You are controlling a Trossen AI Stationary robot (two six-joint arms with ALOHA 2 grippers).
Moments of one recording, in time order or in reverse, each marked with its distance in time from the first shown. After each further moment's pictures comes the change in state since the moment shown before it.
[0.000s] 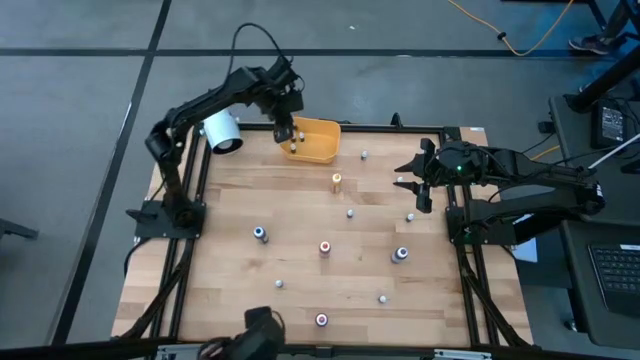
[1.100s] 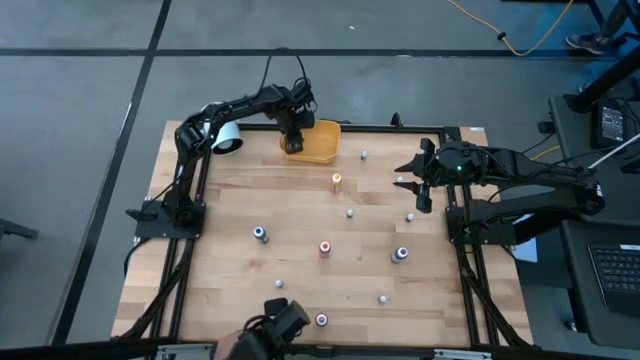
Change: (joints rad) left arm -0.003 0.251 -0.067 0.149 -0.078 0.035; right arm 0.000 0.000 0.000 0.000 0.000 0.000
